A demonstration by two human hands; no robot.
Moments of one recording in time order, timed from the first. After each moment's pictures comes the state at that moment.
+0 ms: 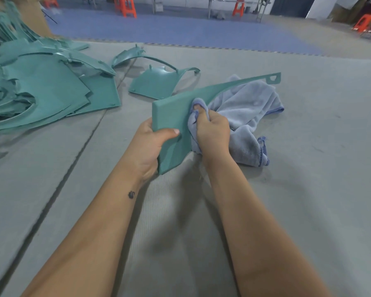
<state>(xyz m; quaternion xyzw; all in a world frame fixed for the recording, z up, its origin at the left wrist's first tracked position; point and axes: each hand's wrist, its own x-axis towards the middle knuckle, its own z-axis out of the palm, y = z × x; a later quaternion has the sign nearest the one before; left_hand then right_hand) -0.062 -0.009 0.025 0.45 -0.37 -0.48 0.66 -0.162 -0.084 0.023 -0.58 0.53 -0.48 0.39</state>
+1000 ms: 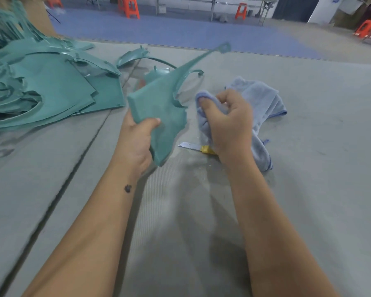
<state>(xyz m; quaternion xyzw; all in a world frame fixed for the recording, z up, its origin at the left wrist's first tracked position) -0.043 -0.012 0.030 0.44 -0.29 -0.38 0.76 -0.178 -0.057 0.056 -0.62 0.40 -0.59 0.32</state>
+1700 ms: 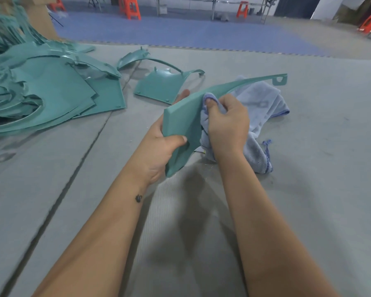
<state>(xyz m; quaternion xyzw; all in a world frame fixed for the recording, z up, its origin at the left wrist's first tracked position) -0.061 -0.009 0.024 0.40 -0.48 -0.46 0.63 -0.171 -0.085 0.039 -0.59 0.52 -0.55 0.28</state>
